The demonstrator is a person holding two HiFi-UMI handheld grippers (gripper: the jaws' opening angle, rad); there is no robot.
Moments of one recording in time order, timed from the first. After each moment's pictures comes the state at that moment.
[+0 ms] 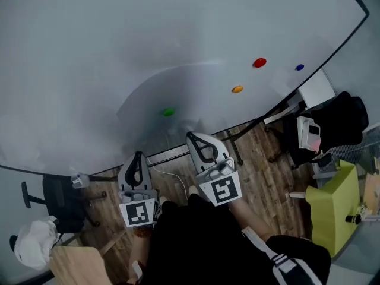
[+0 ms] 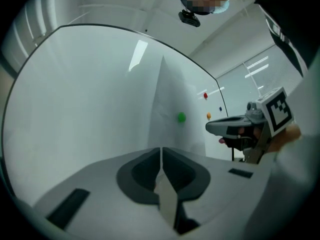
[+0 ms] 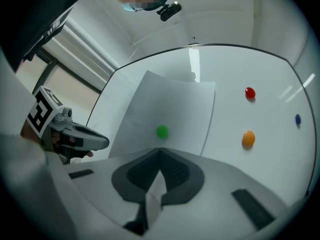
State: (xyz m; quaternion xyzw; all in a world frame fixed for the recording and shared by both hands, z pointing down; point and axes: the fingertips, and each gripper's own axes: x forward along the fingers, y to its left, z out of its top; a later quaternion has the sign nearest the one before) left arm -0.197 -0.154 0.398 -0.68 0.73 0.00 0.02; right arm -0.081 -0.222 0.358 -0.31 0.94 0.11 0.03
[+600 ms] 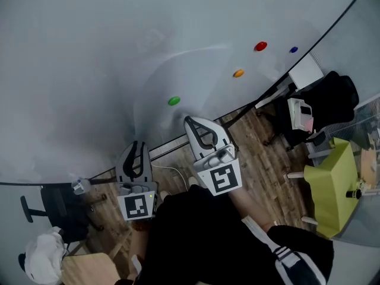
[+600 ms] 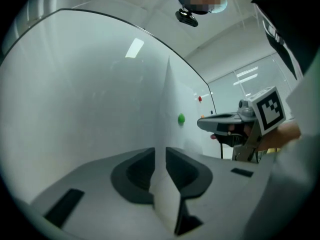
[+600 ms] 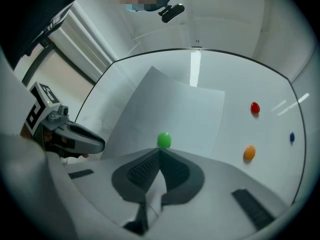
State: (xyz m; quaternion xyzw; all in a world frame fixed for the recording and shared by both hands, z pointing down) left arm -0.207 -0.165 0.398 -0.74 0.67 0.00 0.03; right arm -0.098 -0.225 0.348 -0.36 0.92 0.14 0.01
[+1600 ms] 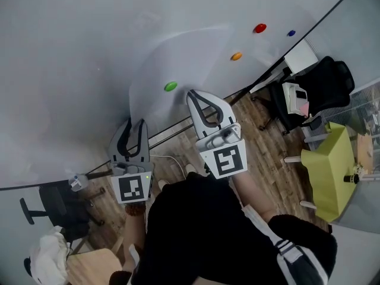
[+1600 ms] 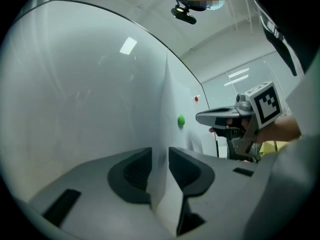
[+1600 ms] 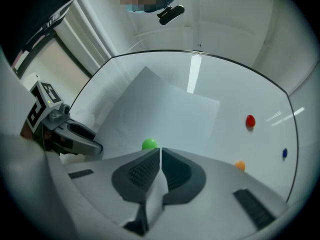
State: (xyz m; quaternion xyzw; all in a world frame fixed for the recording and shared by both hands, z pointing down) left arm -0.204 -0.195 0.385 -0.77 0.64 0.00 0.04; right arm -0.089 -0.243 0.329 -0.40 0.90 0.18 -0.01
